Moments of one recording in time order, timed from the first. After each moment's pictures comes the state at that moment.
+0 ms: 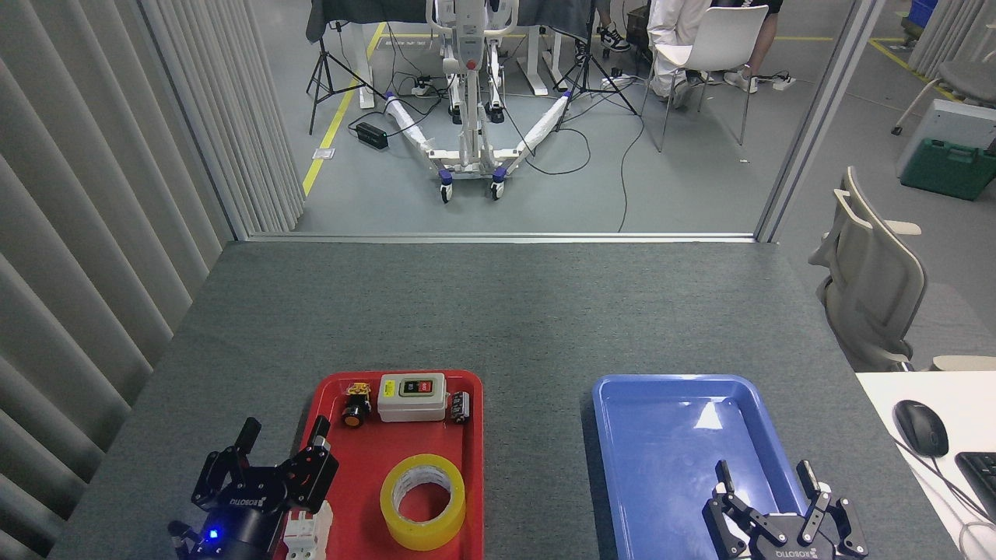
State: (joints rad) left arm 0.08 0.18 -0.06 -1.68 -1.11 -0.05 0.07; right arm 0.26 -0.11 -0.05 -1.74 1.40 -0.01 -0.11
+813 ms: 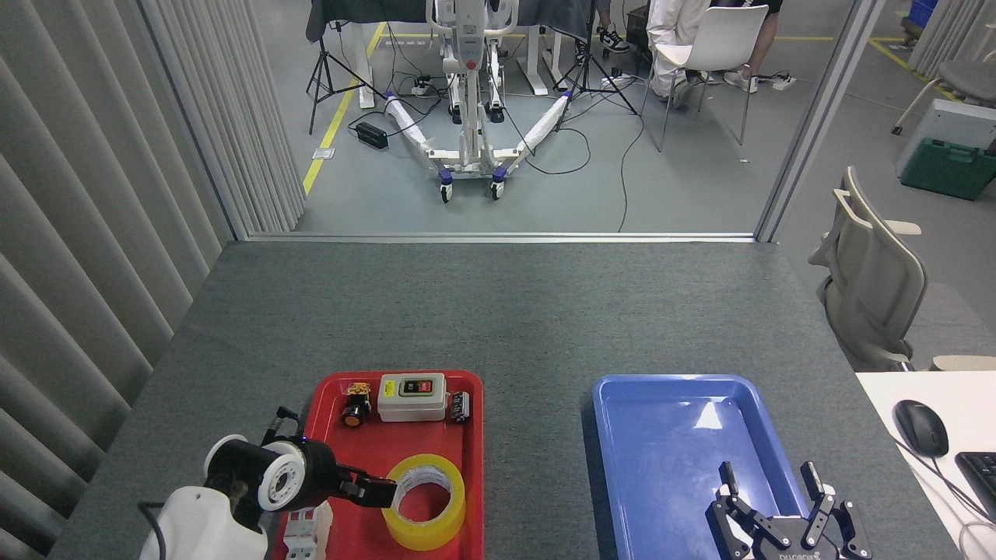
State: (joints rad) left arm -0.31 0.20 -0.20 -1.56 -1.11 -0.16 -1.31; right arm 0.26 -0.12 -0.04 -1.72 1.39 0.00 -0.17
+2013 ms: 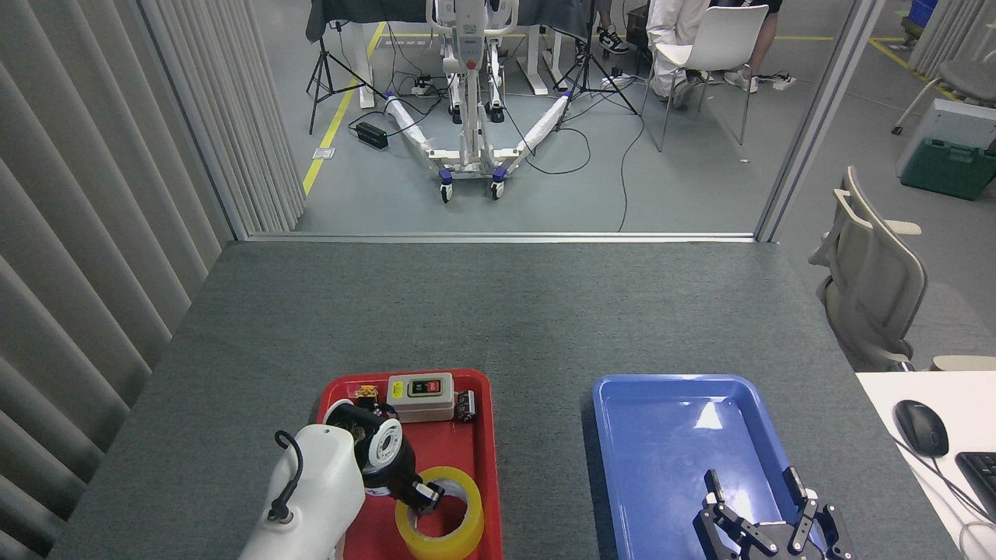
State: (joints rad) left arm -0.56 0.02 -0.33 -1.06 -1.21 -0.26 -1.38; right arm 0.27 -0.09 -0.06 -1.70 1.39 -0.09 -0.18
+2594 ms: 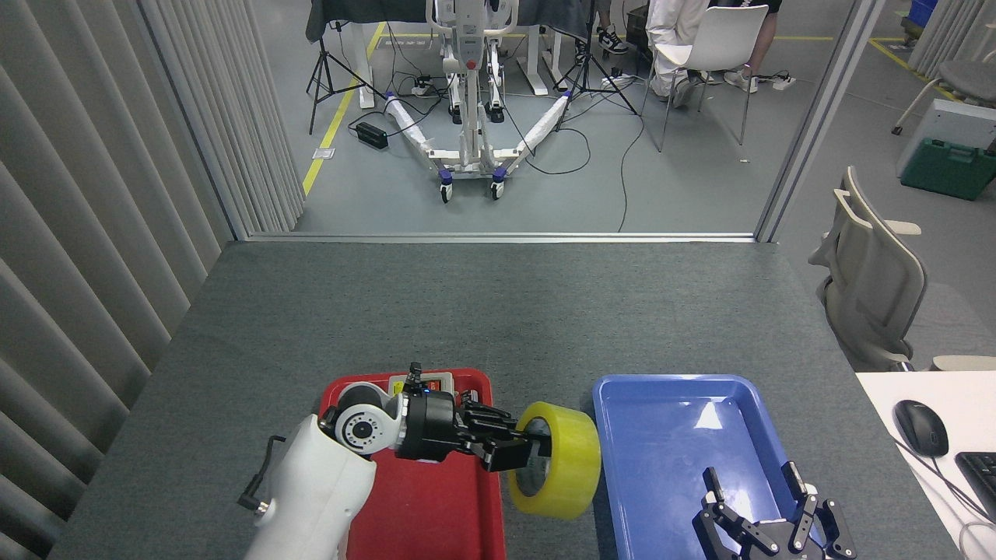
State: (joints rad) left arm -0.56 -0.03 -0.28 -1.12 -0.47 -0.78 -1.17; right arm 0.27 -0.10 -0.05 -1.70 1.39 -0.13 -0.24
